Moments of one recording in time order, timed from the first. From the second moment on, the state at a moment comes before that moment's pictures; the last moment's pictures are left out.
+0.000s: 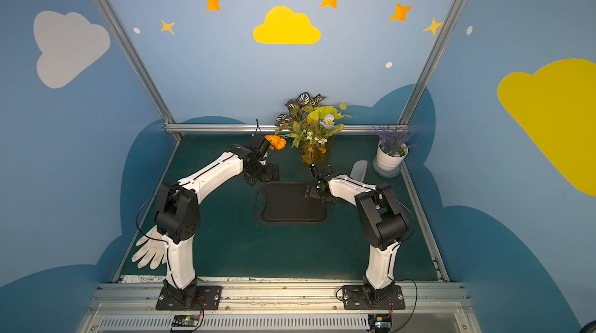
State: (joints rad) left arm -0.47 1.99 1.70 -0.89 0.06 -0.52; right arm 0.51 1.87 1.16 -0.48 0.08 0.63
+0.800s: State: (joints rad) left arm -0.46 1.86 1.67 -0.92 0.05 -0.46; right arm 0.52 1.86 1.13 -0.44 0.11 0.65
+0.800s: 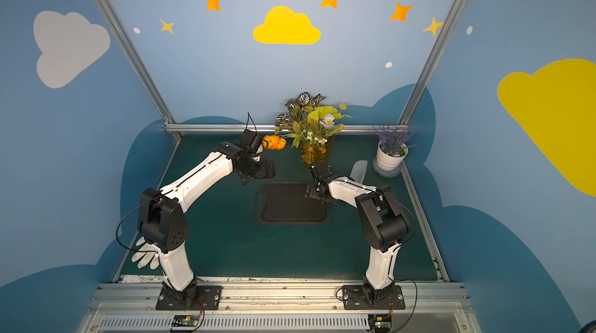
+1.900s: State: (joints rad) left arm -0.48 1.52 1.27 -0.65 0.01 -0.31; right arm 0.43 1.67 1.21 -0.72 0.10 0.55
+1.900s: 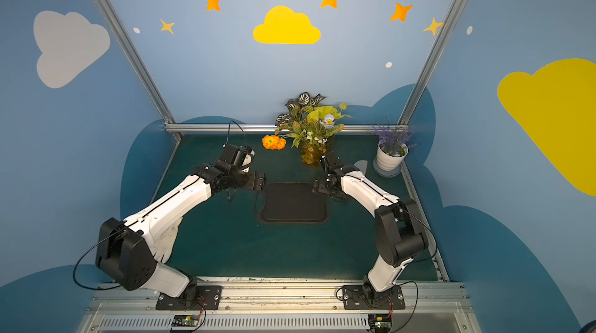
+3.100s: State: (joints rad) left arm -0.60 1.51 1.26 -0.61 0.11 -0.34; right arm 0.18 1.96 1.47 -0.81 0.09 0.55
